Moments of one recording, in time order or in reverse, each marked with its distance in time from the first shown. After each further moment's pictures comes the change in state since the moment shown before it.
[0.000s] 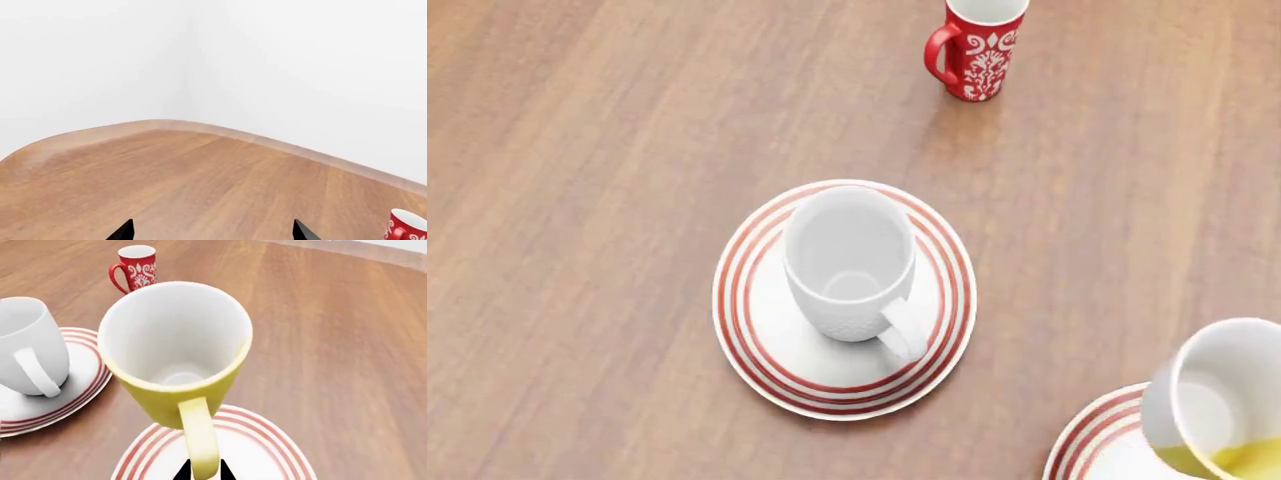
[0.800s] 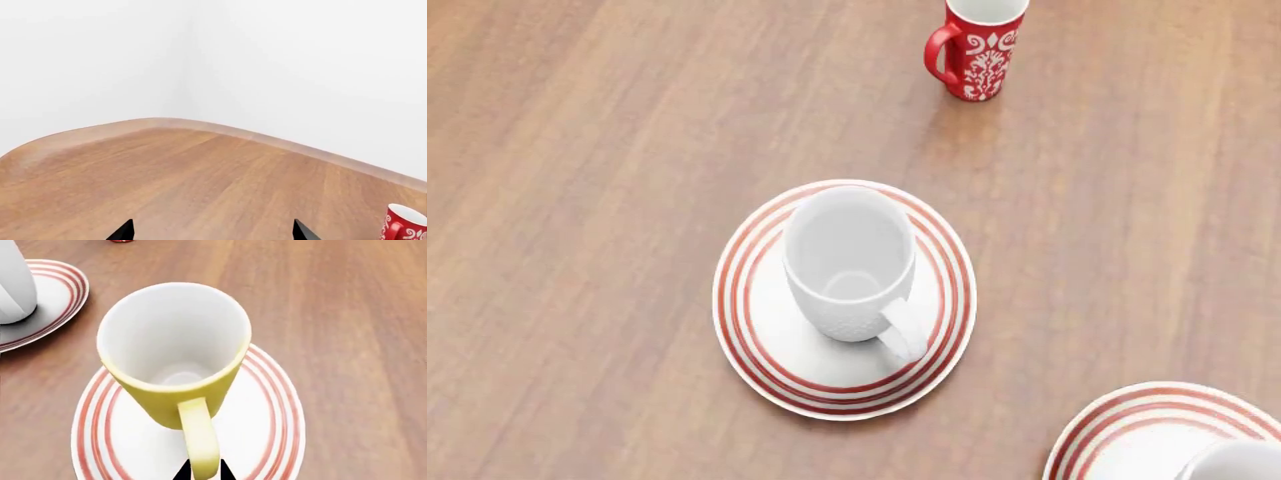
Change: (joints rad) left arm -0.007 -0.006 0.018 -0.006 0.009 -0.004 -0.004; right arm -0.132 -0.059 -0.018 0.228 -0.090 -0.235 -0.089
